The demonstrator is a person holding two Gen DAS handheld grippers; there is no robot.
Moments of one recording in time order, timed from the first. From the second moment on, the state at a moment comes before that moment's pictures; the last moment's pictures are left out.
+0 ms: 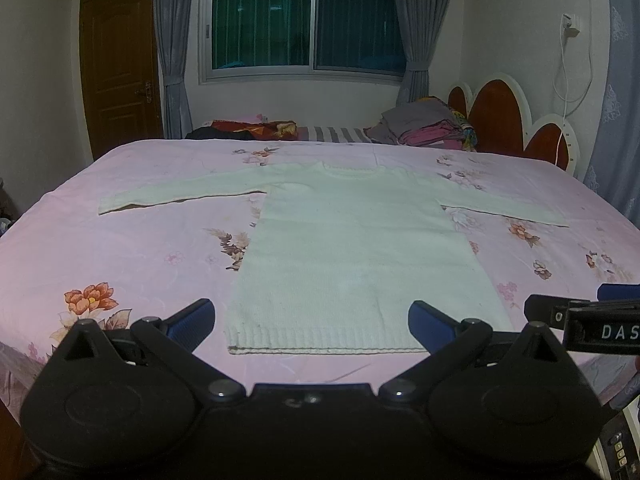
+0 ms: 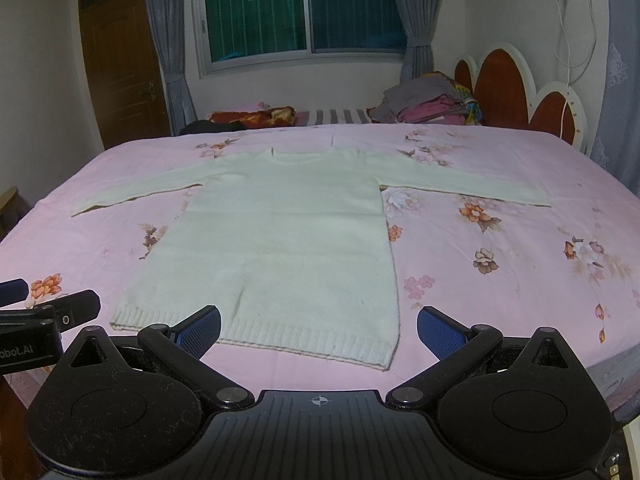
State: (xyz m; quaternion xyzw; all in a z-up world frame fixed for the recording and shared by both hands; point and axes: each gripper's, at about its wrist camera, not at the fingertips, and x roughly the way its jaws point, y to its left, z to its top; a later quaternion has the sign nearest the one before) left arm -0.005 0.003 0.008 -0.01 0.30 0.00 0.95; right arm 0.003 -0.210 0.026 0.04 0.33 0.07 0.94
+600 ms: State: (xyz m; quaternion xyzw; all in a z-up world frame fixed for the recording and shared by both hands) left arm 0.024 -0.010 0.015 0.01 0.29 -0.01 0.96; right arm 0.034 -0.225 0.030 0.06 0.31 0.05 0.95
